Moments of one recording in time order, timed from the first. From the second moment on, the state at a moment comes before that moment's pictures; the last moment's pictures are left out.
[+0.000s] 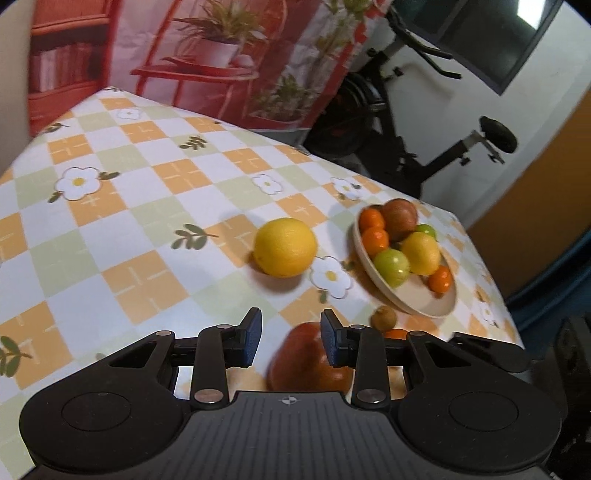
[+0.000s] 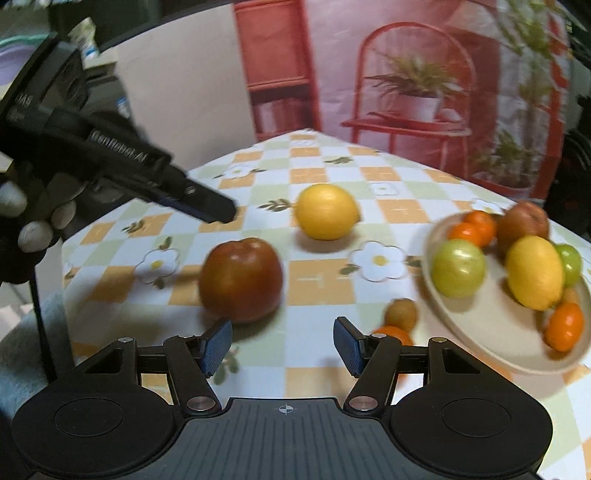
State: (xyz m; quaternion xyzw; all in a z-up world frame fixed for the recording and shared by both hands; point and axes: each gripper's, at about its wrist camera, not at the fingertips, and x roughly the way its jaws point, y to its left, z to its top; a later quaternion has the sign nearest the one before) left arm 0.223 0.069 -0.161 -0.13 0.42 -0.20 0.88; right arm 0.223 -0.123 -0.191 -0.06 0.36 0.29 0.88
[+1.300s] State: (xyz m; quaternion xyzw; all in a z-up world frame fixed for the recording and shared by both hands) left arm 0.238 0.070 -0.188 -0.18 0.46 -0.24 0.83; right arm 0.248 -0.095 -0.209 -0.01 0.38 0.32 0.87
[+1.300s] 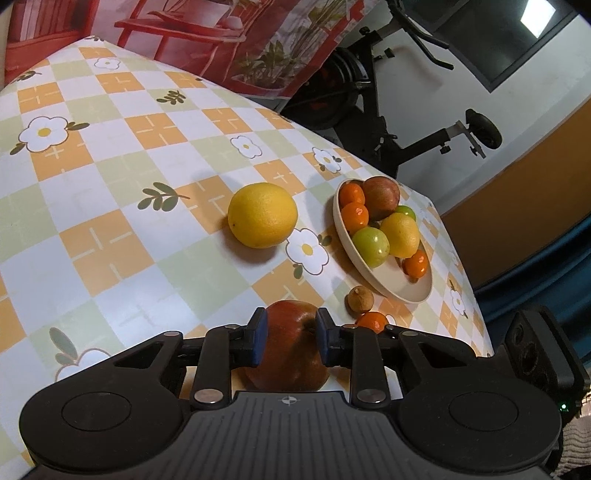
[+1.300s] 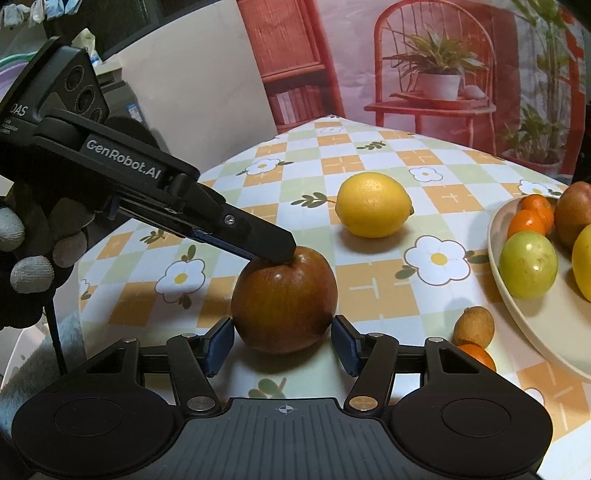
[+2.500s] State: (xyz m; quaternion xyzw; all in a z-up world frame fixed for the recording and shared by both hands) left arm 0.242 0.062 -0.189 -0.16 0.47 -0.25 0.83; right arm 0.247 -0.096 -0.212 0.00 0.37 0.31 0.87
